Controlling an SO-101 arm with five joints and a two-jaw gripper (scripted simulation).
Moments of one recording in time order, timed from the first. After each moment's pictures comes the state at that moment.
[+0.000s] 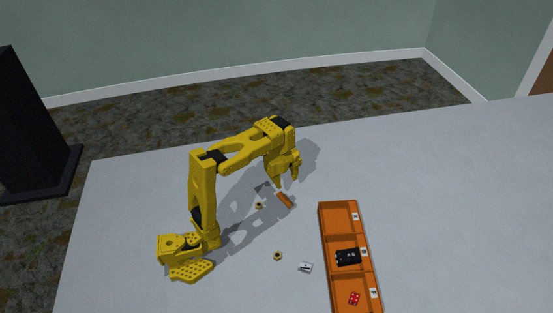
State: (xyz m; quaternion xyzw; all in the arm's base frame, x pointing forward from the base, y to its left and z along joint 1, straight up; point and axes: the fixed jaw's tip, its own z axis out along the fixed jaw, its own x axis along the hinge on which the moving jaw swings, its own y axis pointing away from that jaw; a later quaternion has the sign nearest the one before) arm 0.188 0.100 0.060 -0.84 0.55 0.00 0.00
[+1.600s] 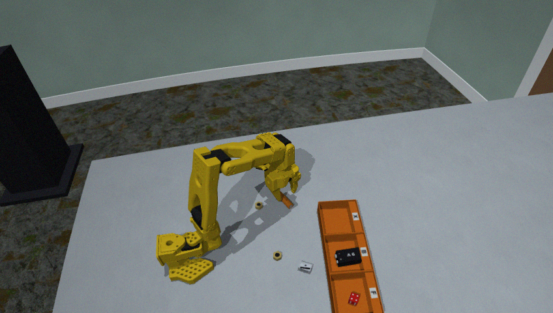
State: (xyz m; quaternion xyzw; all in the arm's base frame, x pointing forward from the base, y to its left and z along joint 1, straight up) arm 0.187 0.100 0.017 -0.84 0.55 0.00 0.00
